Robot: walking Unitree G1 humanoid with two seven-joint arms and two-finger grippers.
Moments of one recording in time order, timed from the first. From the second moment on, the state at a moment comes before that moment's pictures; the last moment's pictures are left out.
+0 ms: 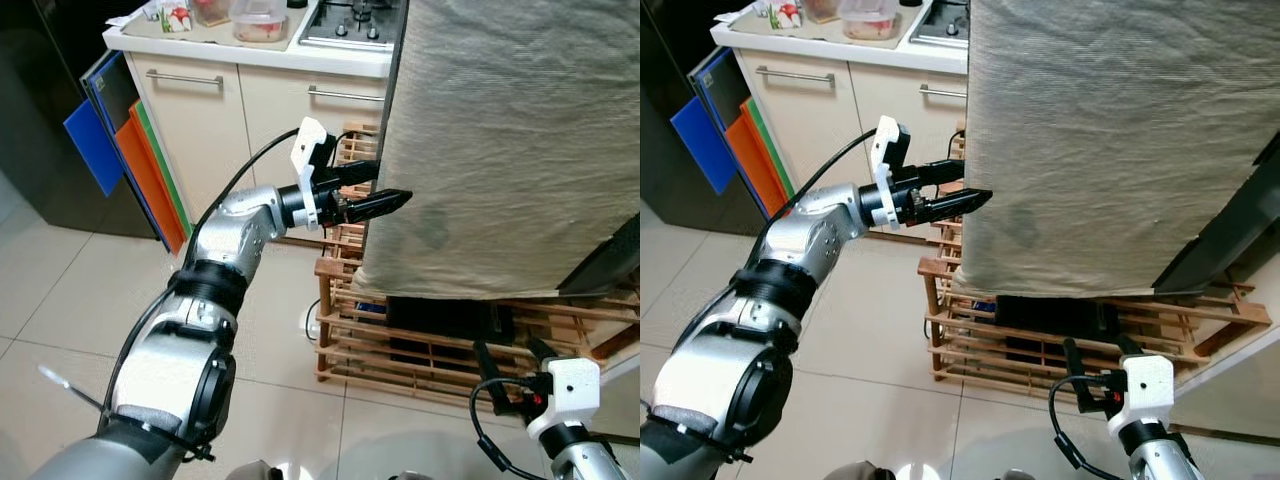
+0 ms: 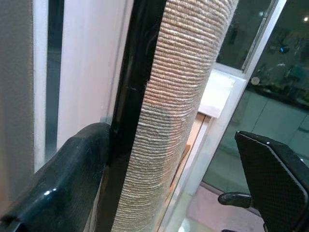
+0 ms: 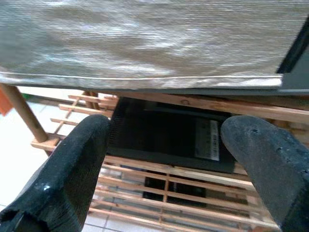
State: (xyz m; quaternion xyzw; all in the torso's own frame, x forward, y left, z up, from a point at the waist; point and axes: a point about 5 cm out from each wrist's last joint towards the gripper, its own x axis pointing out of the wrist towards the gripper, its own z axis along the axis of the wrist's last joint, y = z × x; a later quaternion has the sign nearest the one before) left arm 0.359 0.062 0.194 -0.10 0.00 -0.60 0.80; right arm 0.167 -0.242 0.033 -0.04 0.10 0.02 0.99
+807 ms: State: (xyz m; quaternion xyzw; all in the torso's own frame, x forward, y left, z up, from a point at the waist) left arm 0.311 0.058 0.194 -0.13 0.01 -0.60 0.79; right arm 0.166 -0.244 0.034 -0.04 0.11 -0.02 0.99
